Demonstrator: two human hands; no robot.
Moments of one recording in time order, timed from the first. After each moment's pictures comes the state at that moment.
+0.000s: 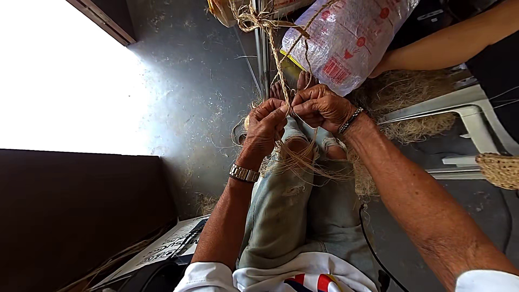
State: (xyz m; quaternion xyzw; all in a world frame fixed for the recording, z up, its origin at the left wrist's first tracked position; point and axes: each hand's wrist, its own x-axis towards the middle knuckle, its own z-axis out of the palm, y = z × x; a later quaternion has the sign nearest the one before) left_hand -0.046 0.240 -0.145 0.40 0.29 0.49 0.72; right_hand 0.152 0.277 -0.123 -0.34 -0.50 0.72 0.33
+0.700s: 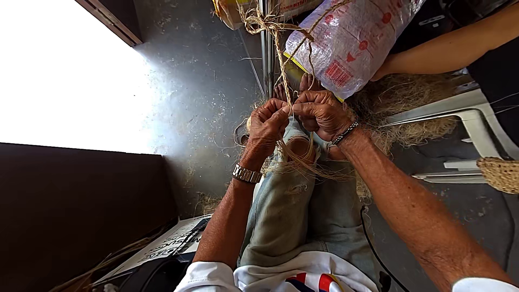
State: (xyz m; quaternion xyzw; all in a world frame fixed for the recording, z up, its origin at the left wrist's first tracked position) left_hand -0.046 0.245 -0.151 0.41 0.27 0.52 0.70; right_hand 0.126 0.254 -0.125 -0.38 -0.46 0.66 0.46
